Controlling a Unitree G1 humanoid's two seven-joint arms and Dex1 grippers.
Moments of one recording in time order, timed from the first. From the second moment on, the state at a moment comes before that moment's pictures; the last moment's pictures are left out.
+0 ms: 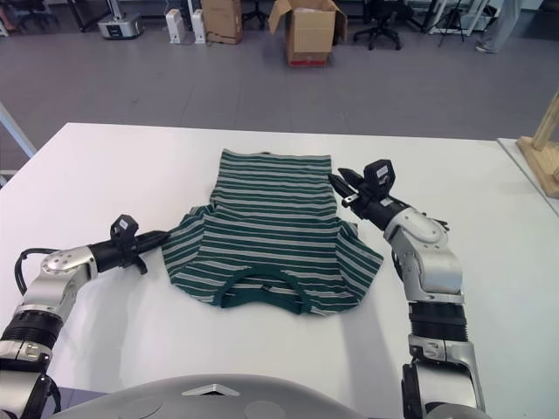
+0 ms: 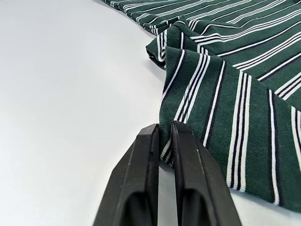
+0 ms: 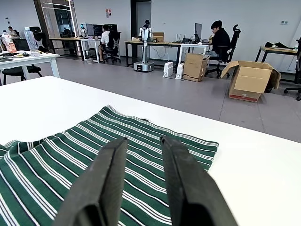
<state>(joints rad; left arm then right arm) -0.17 0.60 -0.04 0.47 -0.27 0.04 -0.87 -0.23 -0.44 -0.17 -0.02 0.36 0.38 0.61</state>
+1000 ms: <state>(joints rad) 0.02 0.25 -0.14 -0.41 -0.49 0.46 -0.60 -0.08 -0.44 -0.20 -0.06 0.37 0.40 0.60</state>
